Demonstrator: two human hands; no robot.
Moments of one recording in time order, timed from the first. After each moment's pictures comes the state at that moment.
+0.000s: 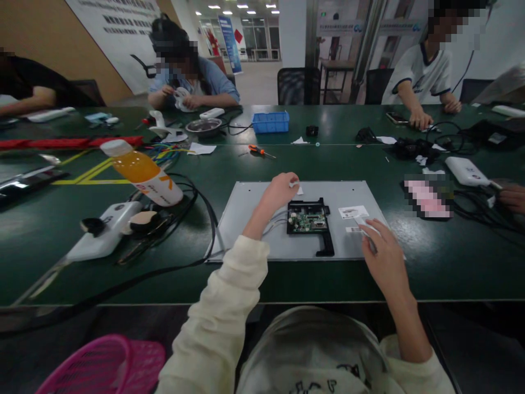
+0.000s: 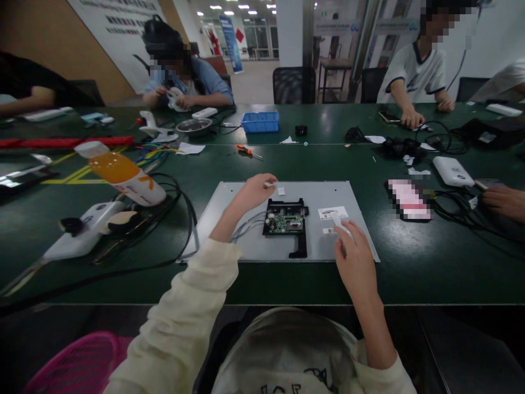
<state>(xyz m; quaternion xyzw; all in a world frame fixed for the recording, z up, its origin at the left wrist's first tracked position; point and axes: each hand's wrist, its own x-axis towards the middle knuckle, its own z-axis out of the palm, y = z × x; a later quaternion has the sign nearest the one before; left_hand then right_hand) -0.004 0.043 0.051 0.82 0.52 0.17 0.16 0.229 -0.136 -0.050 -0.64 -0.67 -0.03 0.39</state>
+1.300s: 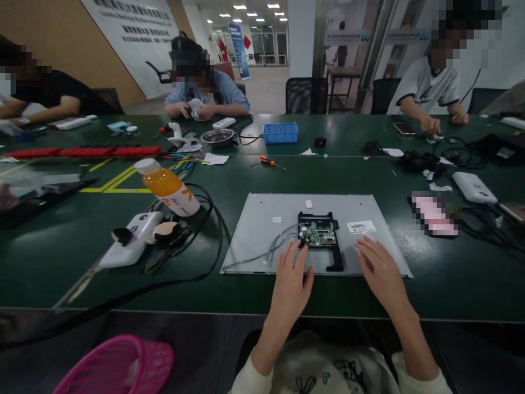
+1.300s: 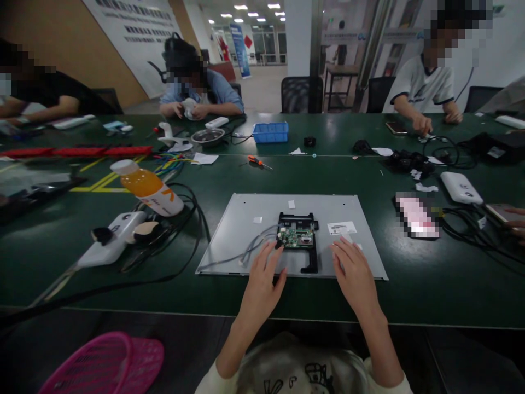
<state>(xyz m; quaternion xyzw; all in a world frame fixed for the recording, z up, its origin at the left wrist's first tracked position) -0.033 -0.126 -0.020 0.80 0.52 0.29 0.09 0.212 -0.131 -0.047 -0.58 -0.74 -0.03 0.33</state>
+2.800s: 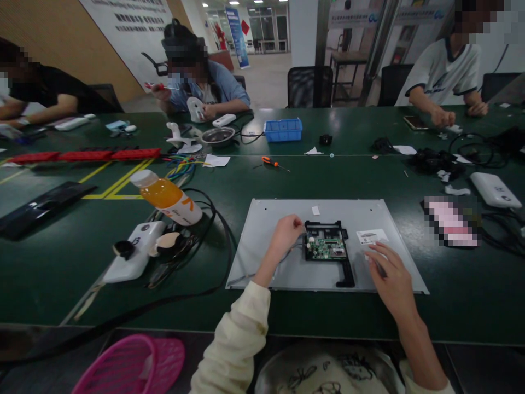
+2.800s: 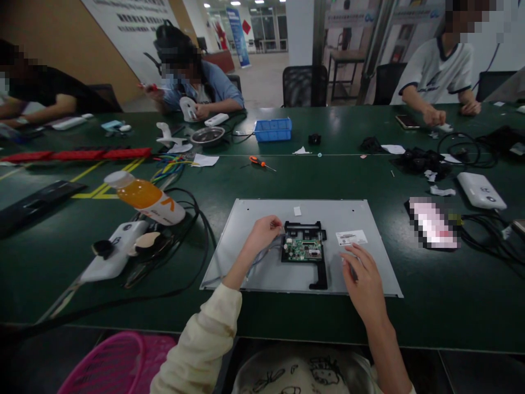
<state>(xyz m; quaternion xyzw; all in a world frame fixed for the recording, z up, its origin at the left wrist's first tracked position) -0.051 0.043 -0.004 0.73 0.58 0.21 0.30 0.205 -0.116 -0.047 -0.62 -0.68 0.00 0.40</state>
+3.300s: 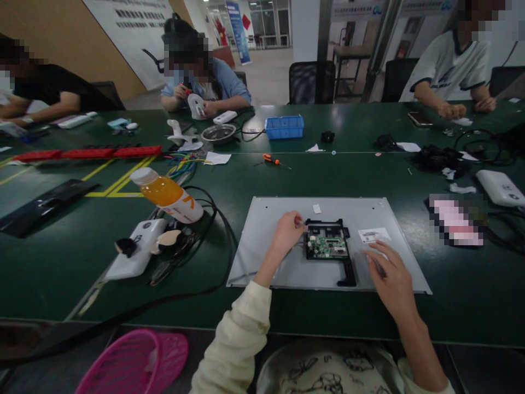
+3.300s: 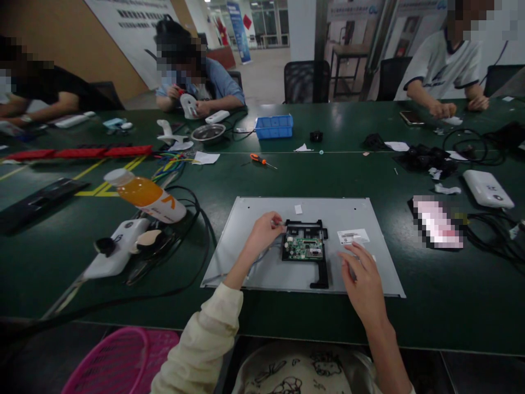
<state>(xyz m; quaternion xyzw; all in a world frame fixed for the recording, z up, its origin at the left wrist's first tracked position) -0.050 0.036 -0.003 0.72 0.58 0.24 0.29 0.200 -0.116 -0.046 -0.61 -0.69 0.00 0.39</state>
